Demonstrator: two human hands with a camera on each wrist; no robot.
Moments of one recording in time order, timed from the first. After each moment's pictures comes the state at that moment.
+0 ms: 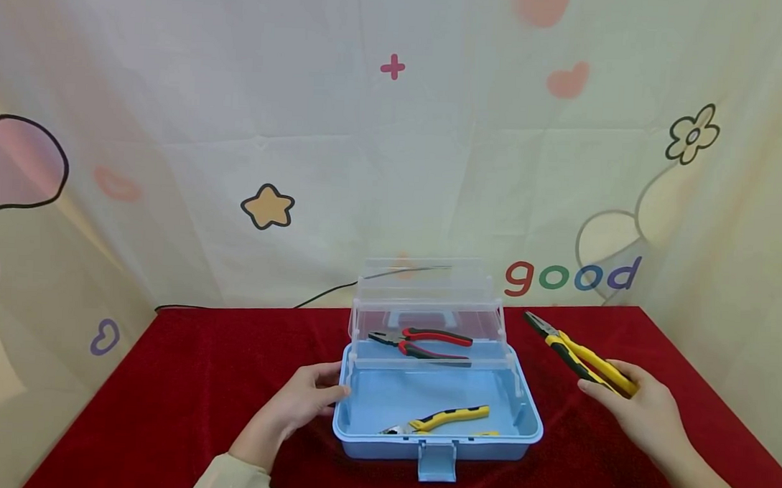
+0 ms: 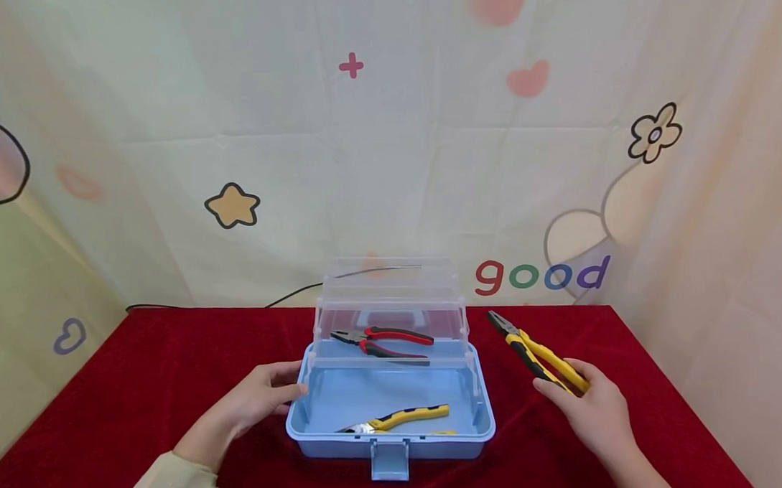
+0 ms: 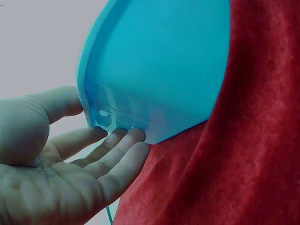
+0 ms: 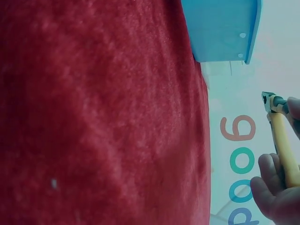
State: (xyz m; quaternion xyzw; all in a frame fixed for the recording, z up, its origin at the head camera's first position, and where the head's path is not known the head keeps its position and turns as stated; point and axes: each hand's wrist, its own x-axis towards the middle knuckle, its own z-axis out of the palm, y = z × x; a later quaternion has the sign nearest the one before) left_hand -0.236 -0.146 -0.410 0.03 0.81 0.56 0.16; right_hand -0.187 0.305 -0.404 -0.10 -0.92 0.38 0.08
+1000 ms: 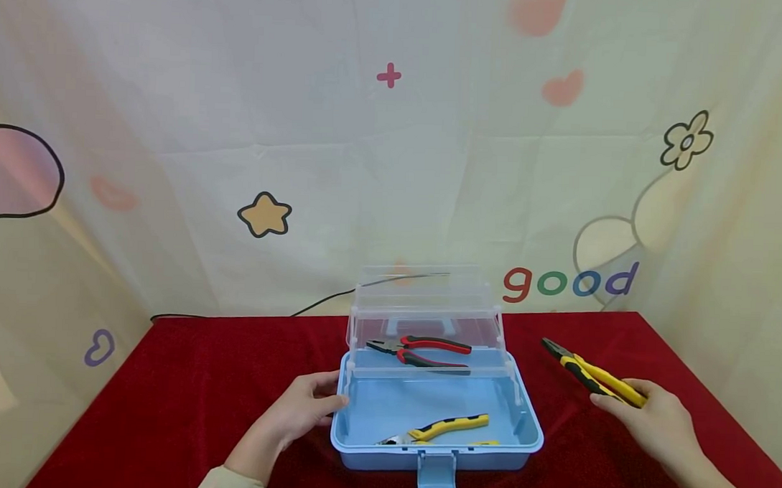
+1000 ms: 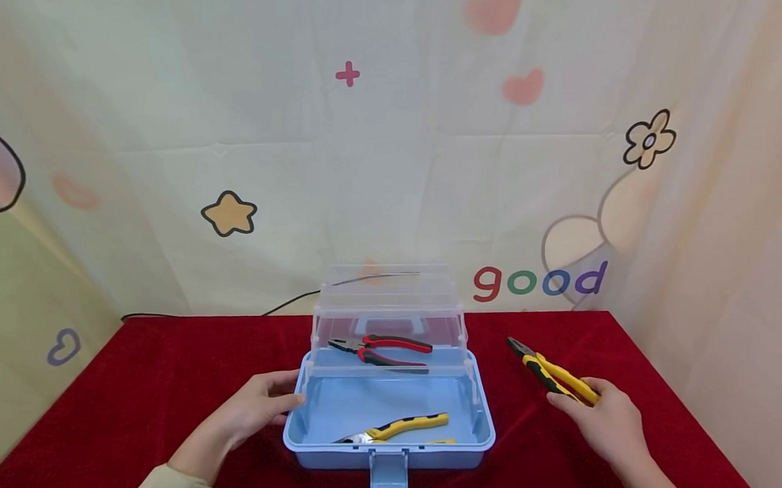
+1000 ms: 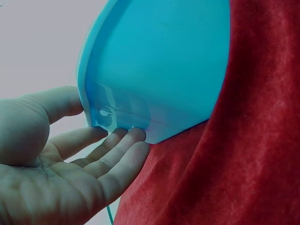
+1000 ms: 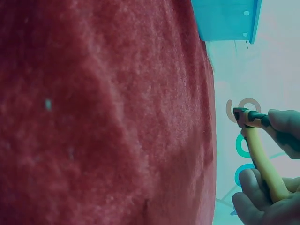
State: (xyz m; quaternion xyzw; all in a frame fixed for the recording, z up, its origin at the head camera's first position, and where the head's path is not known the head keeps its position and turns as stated) left_hand -0.237 -0.147 -0.411 0.04 0.81 0.56 0.16; right_hand -0.193 0.330 -0.408 -0.13 -0.93 0.33 0.02
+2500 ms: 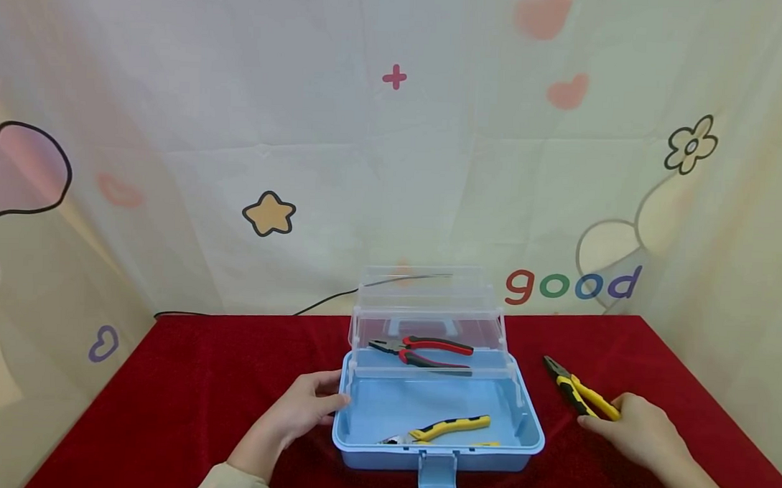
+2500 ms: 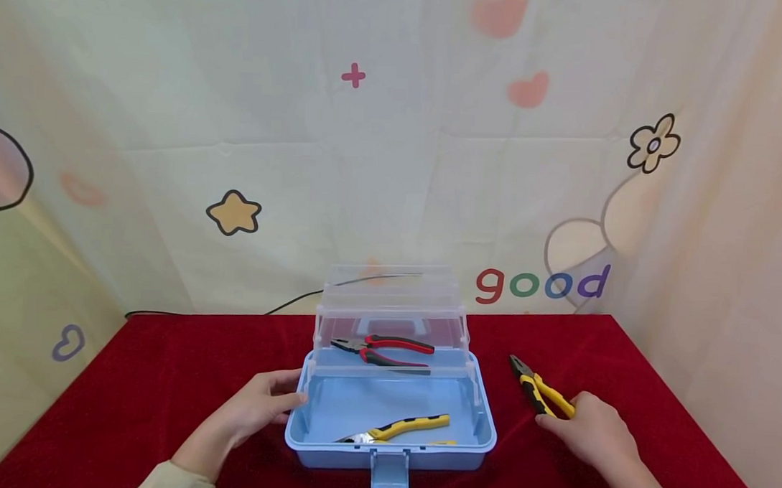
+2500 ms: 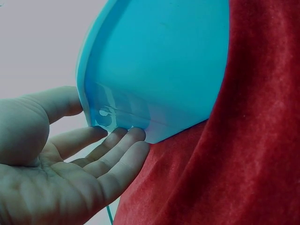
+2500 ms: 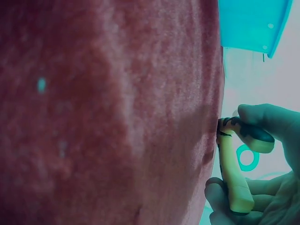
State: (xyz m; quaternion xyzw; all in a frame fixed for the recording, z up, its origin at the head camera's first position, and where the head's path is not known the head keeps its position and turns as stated) left_hand -0.237 -0.147 -0.411 0.04 0.81 0.56 0.16; right_hand -0.199 0.317 -0.410 -0.10 -0.96 0.25 -0.06
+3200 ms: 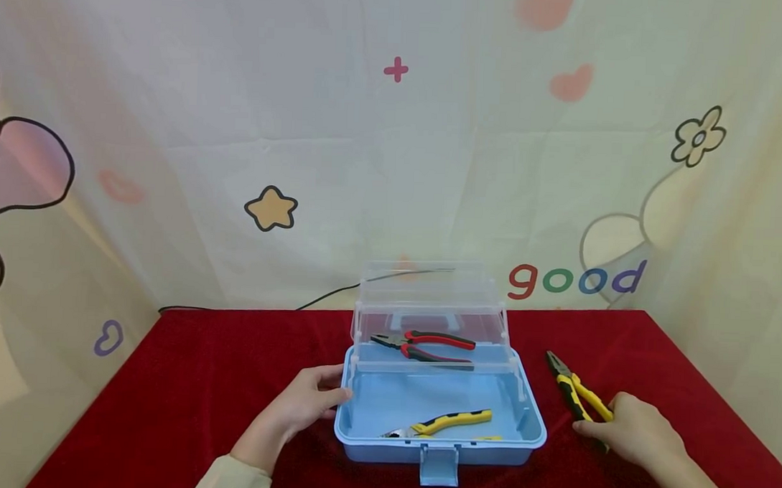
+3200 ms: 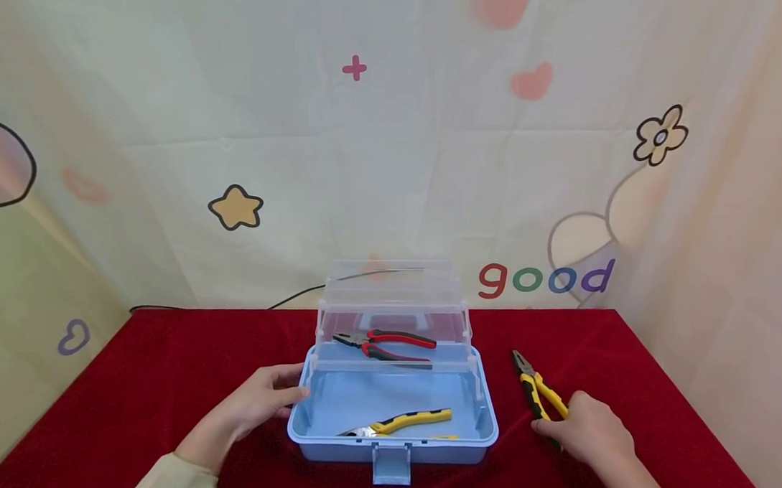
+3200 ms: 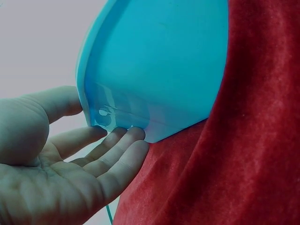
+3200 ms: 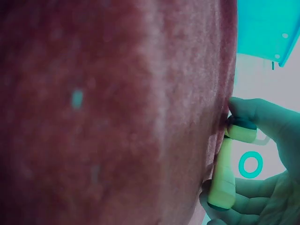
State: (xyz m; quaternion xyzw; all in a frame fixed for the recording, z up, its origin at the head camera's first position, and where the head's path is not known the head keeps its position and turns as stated) left_hand -0.237 -0.147 -0.412 0.04 0.81 0.56 0.16; right_hand -0.200 0.308 -0.417 -0.11 -0.96 0.22 -0.10
